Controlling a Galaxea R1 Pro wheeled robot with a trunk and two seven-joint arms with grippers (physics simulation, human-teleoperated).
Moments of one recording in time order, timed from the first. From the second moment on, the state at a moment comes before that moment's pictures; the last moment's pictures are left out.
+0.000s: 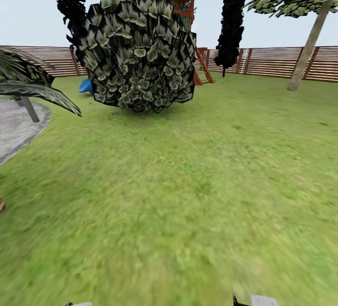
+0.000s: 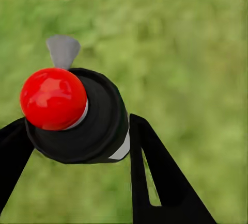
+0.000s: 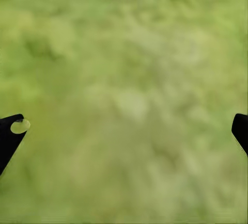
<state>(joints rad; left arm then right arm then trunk) -0.27 0.09 0.21 -0.19 -0.14 -0.44 0.14 -0.38 -0.05 0.21 -0.03 -0.30 -0.53 -0.13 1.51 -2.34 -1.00</state>
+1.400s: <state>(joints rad) -0.27 0.09 0.21 -0.19 -0.14 -0.44 0.14 -0.38 -0.05 0.21 -0.03 -0.30 -0.53 -0.13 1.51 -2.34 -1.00</state>
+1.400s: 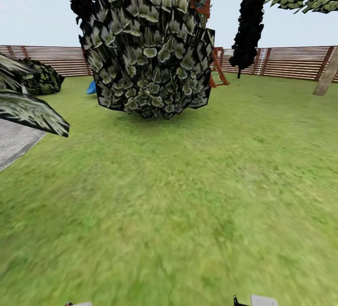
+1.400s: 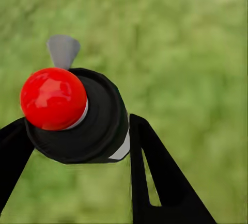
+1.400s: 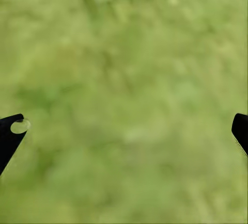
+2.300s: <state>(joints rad) -0.27 0.09 0.21 -0.19 -0.14 -0.44 0.14 -0.38 -0.05 0.21 -0.03 -0.30 -0.53 -0.13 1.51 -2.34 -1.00</state>
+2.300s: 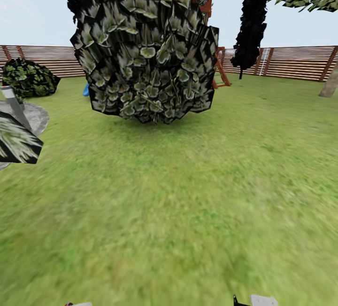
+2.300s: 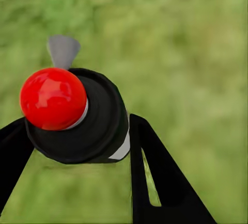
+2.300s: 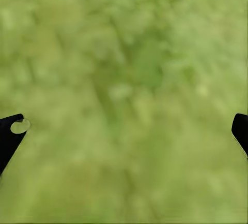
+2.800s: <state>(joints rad) -0.27 0.09 0.21 -0.19 -0.14 -0.44 0.14 -0.38 -0.05 0.21 -0.03 -0.30 -0.53 -0.13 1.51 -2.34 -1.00</state>
